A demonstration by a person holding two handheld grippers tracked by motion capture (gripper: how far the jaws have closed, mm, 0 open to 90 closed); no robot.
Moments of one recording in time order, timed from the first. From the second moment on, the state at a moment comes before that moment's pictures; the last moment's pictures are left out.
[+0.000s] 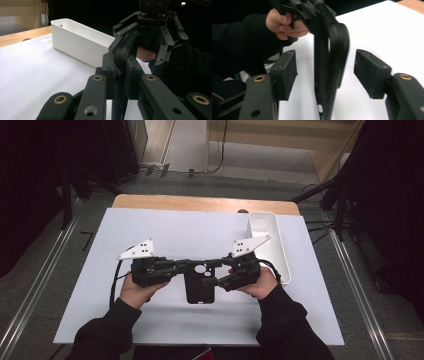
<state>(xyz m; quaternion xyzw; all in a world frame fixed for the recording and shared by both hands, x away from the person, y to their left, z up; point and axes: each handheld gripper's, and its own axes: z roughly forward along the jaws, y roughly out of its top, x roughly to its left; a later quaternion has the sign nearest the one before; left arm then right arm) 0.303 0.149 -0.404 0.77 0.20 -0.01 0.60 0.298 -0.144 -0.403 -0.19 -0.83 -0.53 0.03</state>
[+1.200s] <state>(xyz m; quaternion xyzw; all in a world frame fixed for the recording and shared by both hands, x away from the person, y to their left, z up) 0.306 0.158 -0.395 0.75 0.30 0.05 0.59 0.294 -0.149 -0.413 -0.30 -0.79 -0.54 -0.06</state>
